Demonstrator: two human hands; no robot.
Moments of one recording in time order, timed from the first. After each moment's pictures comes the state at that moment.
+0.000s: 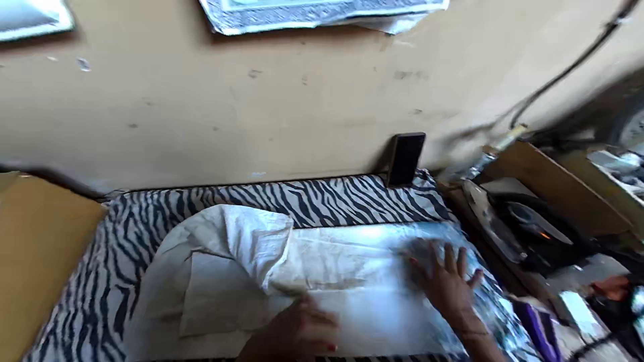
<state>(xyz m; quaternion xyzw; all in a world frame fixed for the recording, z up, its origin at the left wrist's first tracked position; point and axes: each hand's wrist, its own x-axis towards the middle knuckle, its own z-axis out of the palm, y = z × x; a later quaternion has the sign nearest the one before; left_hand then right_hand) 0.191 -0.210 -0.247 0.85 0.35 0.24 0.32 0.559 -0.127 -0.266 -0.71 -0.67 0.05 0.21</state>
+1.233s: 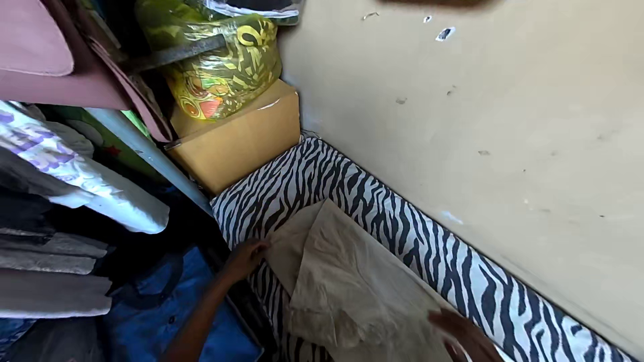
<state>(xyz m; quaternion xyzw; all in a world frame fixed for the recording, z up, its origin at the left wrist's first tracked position) -0.070 -0.363 -0.237 0.35 0.85 0.29 0.25 0.336 -0.065 -0.217 -0.14 -0.94 0.27 0.17</state>
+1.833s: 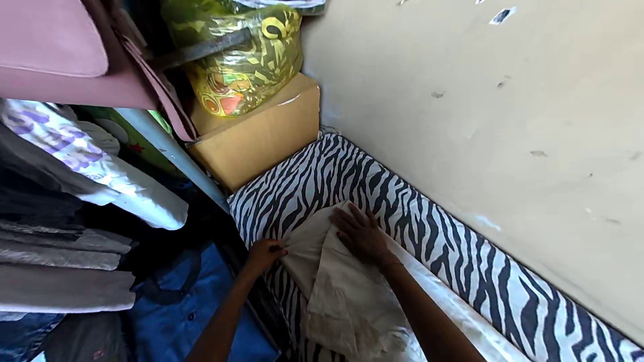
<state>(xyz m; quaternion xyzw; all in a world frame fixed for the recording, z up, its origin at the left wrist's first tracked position) -0.079 -0.350 -0.252 0.23 0.87 0.32 0.30 0.039 -0.050 -0.287 0.00 -0.99 0.13 0.04</state>
